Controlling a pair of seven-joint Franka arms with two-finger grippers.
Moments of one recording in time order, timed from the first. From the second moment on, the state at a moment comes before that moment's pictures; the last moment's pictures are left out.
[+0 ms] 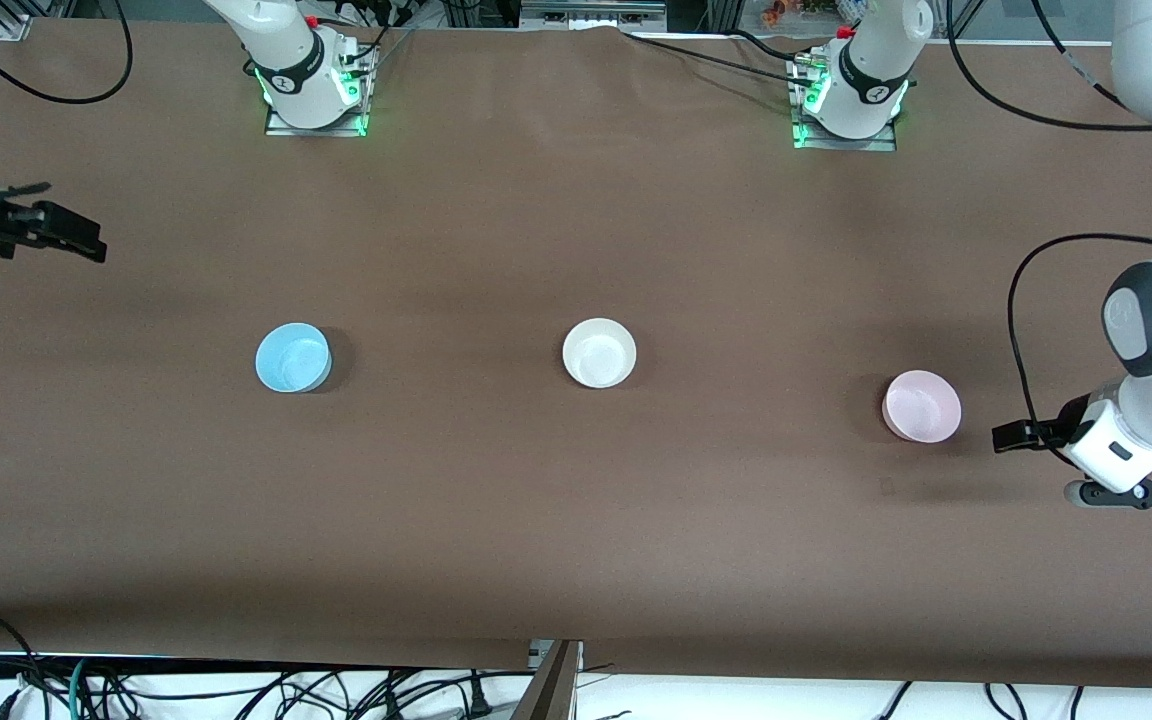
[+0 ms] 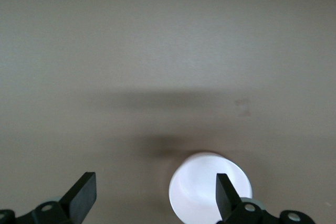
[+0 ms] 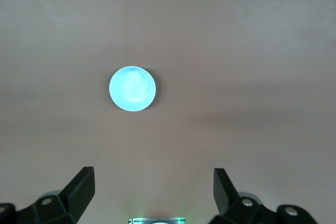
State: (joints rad) left arm 0.14 0.60 -0.01 -1.47 0.07 2.06 0.07; right arm -0.04 0.16 0.05 -1.42 -0.05 1.45 0.02
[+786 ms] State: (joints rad) left arm 0.32 0.59 -0.13 -1.82 0.07 2.37 0.18; right arm -0.04 0.43 0.05 -1.55 -0.06 1.75 0.03
